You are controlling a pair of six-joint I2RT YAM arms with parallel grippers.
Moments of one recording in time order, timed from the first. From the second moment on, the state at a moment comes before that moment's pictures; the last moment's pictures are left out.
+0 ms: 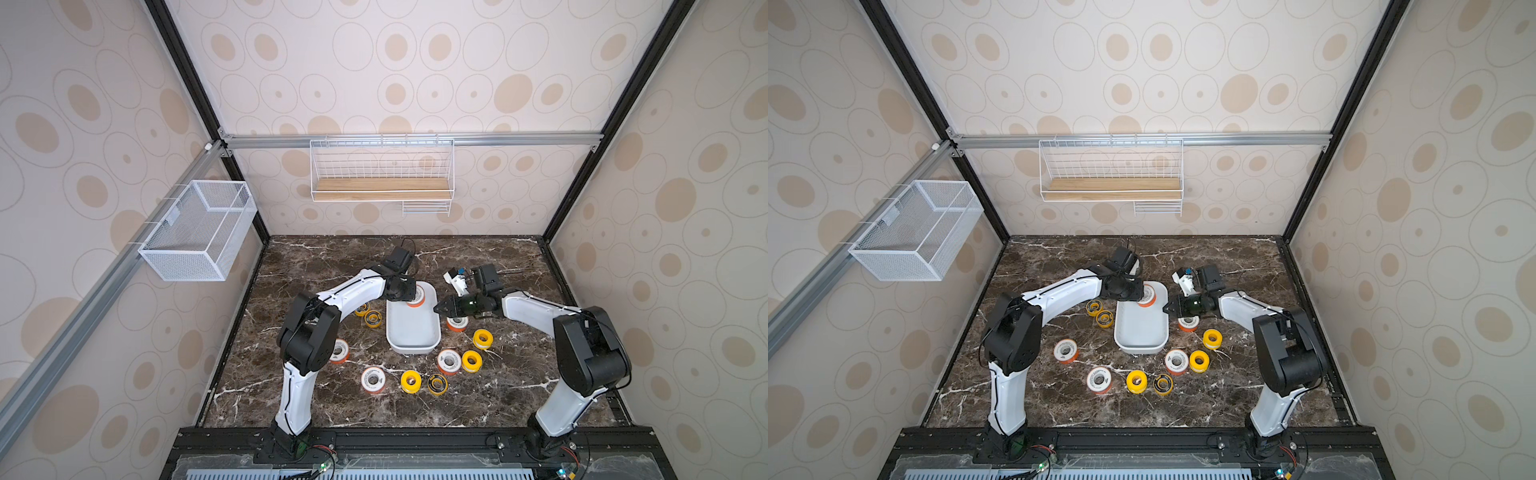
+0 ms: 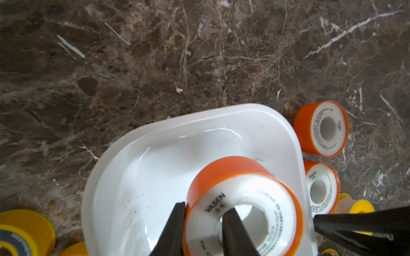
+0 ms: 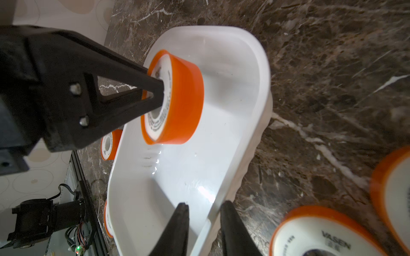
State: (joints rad) left arm -0.60 2.05 1.61 -0.59 0.08 -0.46; right arm 0.40 1.73 1.02 -0.23 -0.65 0.19
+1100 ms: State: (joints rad) left arm -0.61 2.24 1.83 -0.66 0.15 -0.46; right arm 0.40 1.54 0.91 -0.24 -0.45 0.13
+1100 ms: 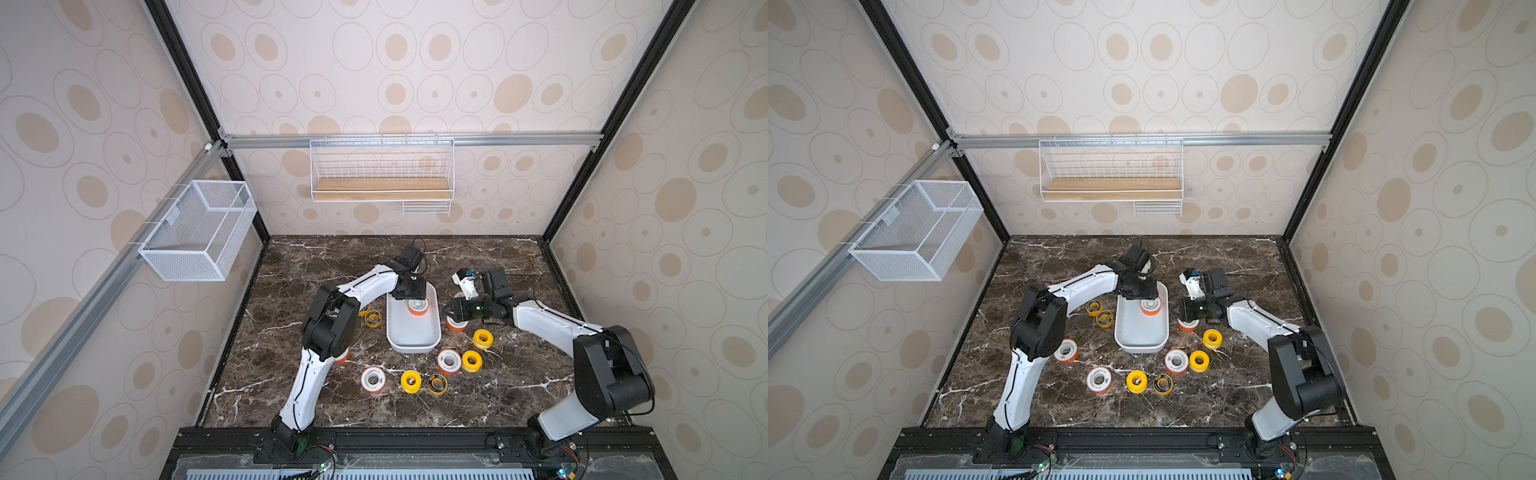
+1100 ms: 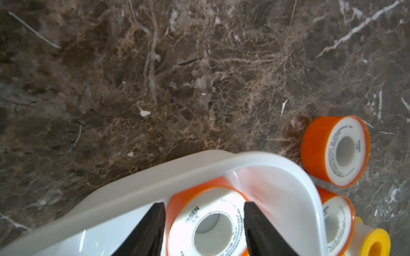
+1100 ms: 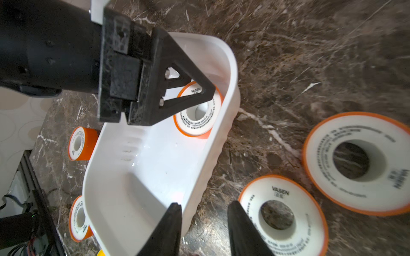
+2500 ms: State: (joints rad) left arm -0.37 1.08 0.88 -0.57 -0.15 -0.39; right arm 0.49 1.65 0.97 -0.38 -0.16 -0.02
